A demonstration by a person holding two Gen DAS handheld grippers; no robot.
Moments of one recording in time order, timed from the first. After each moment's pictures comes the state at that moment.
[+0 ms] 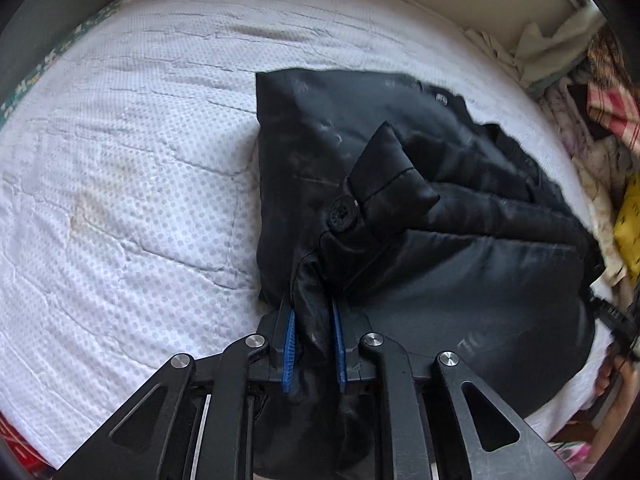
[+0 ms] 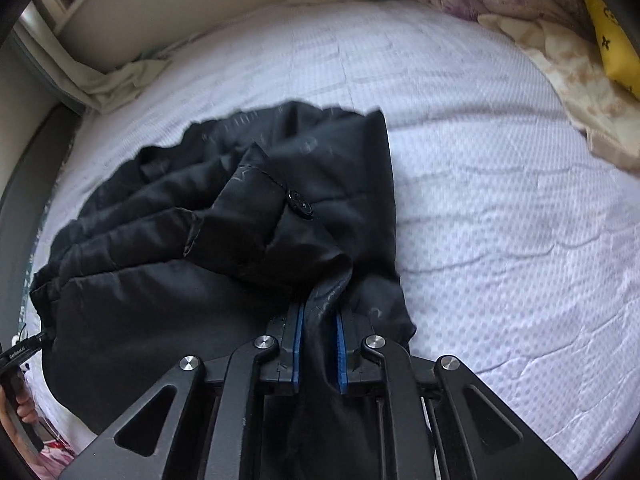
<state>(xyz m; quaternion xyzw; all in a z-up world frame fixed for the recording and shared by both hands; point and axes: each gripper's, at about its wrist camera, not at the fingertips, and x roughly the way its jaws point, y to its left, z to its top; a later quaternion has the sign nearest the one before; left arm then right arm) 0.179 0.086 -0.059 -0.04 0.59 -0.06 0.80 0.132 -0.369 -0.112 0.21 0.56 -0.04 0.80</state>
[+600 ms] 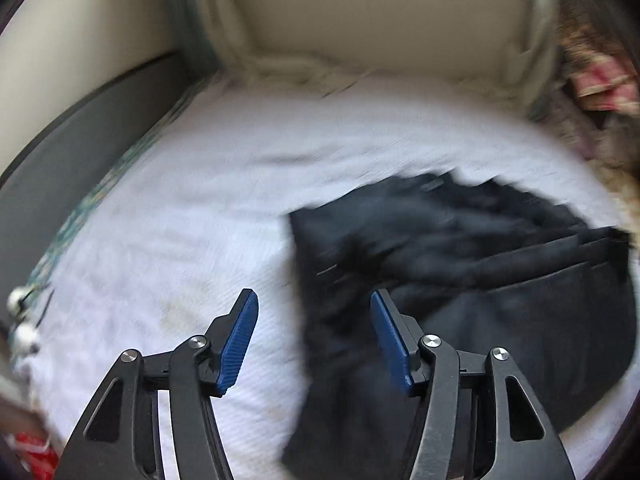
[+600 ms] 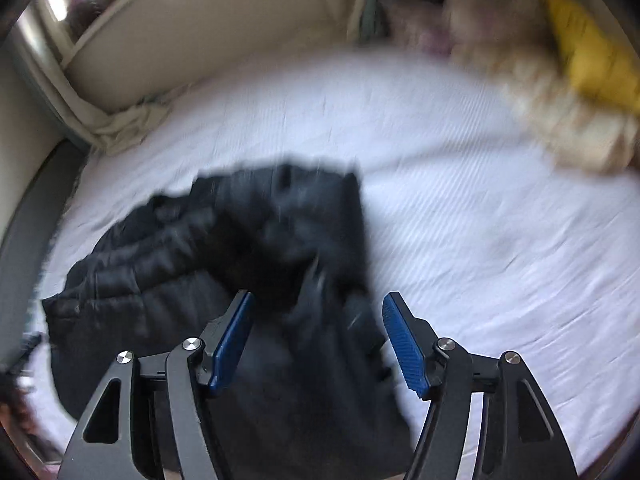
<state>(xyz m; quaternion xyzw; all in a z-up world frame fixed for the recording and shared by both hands) 0.144 0.048 0.024 0.07 0.42 -0.02 0.90 0.099 -0.374 -0.036 0.17 0.43 -0.11 0.88</state>
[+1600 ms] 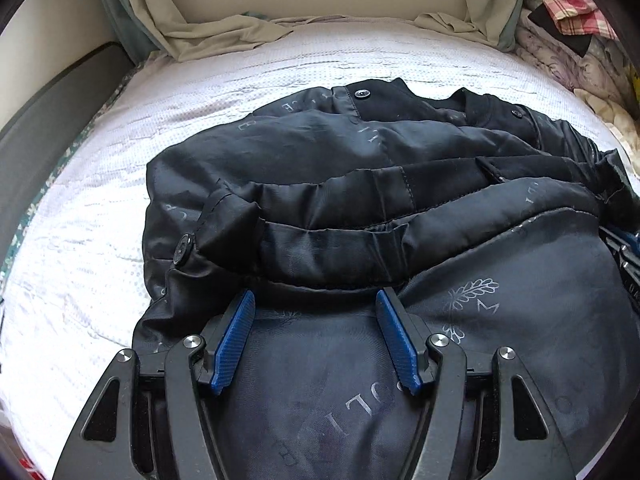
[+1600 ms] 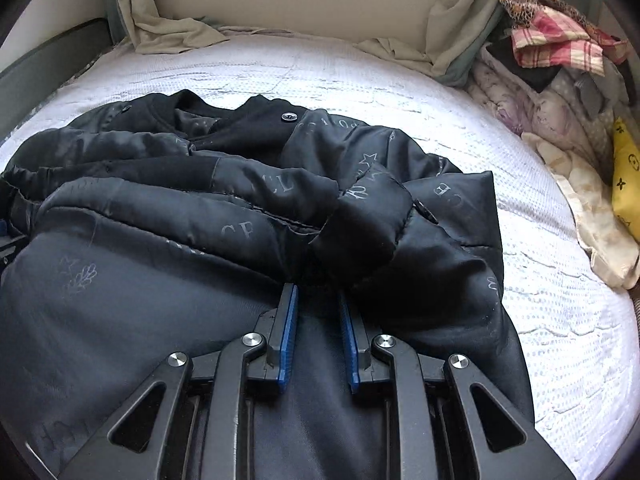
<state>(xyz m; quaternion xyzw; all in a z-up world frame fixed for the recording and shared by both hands) 0.161 -0.016 -0.085 0.12 0.48 -0.05 0.87 0.152 -0.261 -0.137 -0.02 0.47 -0.05 0.88</state>
